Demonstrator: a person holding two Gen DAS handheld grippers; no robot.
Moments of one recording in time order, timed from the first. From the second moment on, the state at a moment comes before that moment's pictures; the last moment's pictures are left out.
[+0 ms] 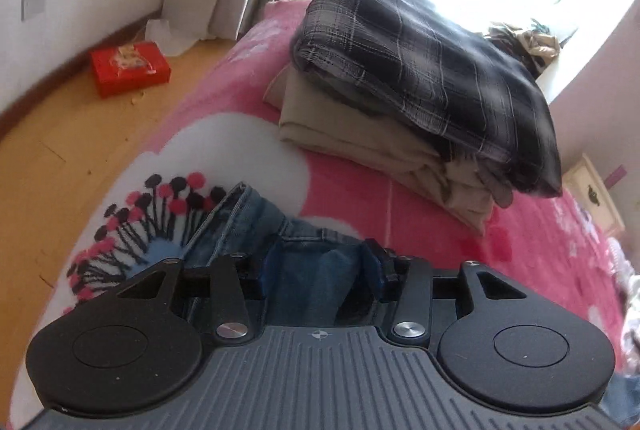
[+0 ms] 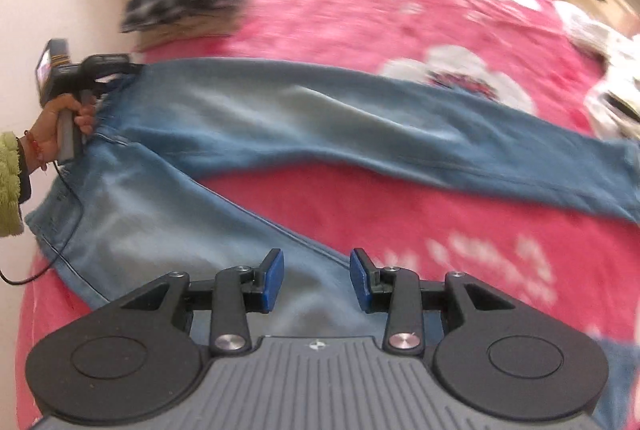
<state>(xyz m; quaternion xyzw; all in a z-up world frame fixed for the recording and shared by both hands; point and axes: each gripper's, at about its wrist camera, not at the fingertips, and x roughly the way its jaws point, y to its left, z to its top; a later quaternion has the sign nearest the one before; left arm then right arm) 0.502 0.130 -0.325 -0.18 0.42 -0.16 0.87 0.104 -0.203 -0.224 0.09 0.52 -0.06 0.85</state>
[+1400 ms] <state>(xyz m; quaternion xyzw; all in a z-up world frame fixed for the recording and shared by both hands) 0.179 0.169 -0.284 -0.23 0.54 0.03 0.81 -0.213 -0.450 -0.377 0.68 0.32 -0.29 0.60</state>
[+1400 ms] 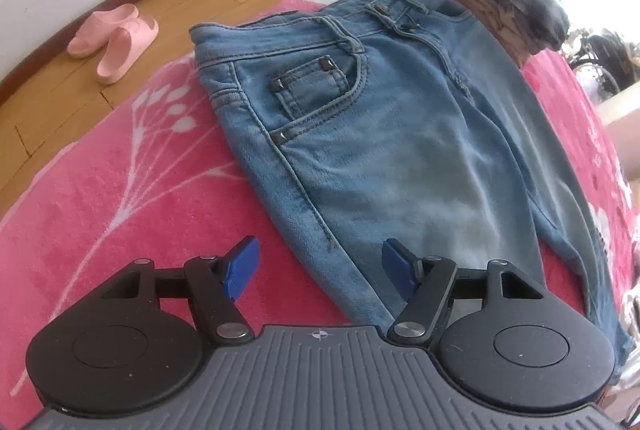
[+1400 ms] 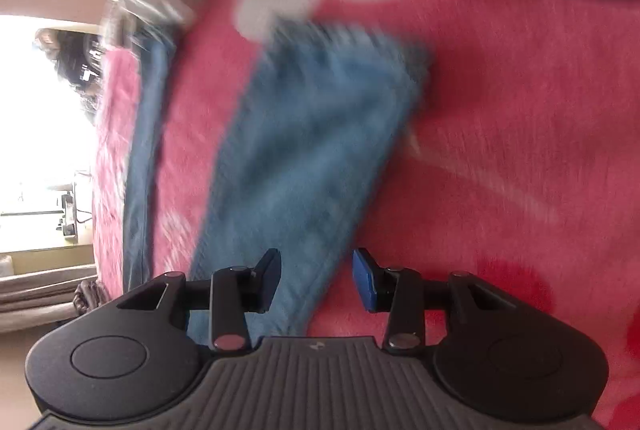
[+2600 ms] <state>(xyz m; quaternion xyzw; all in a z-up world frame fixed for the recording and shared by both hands) 0.213 0.223 -0.317 -0.36 0.50 0.06 0.79 -0.209 -0.443 -0.389 0.70 0.22 -0.36 0.57</state>
